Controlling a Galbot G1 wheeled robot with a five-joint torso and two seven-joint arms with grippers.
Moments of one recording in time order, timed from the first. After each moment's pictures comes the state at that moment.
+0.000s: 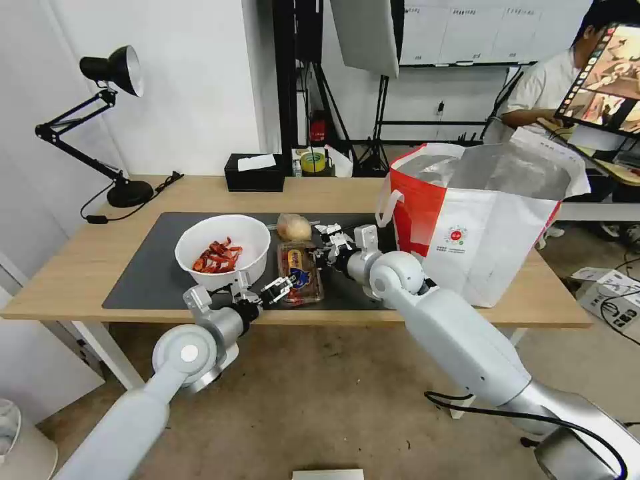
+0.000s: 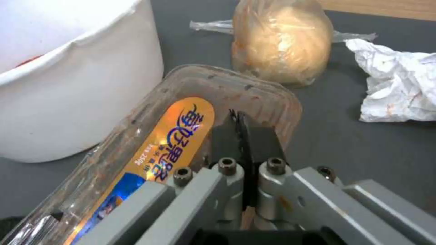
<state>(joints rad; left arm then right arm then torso) 1.01 -0.99 -0.17 -1.93 -1.50 0.34 -0.35 -0.46 1.18 -0.21 1.50 0.86 -0.59 0.04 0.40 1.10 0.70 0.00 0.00</state>
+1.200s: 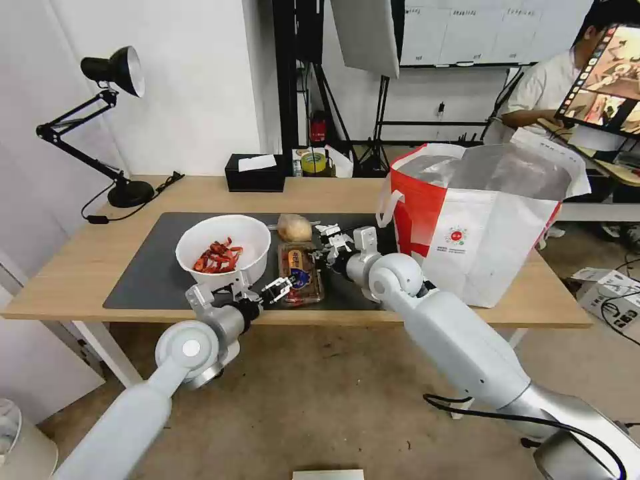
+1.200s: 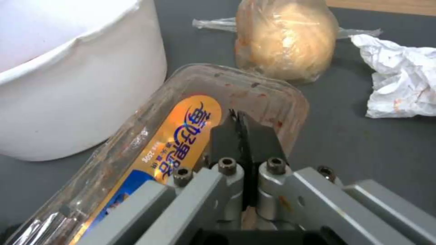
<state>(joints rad) 0.99 -0.98 -0.15 -1.91 -1.53 0.37 -0.40 -0.47 1.19 -0.20 1.51 0.86 -0.60 0.05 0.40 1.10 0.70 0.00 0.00</state>
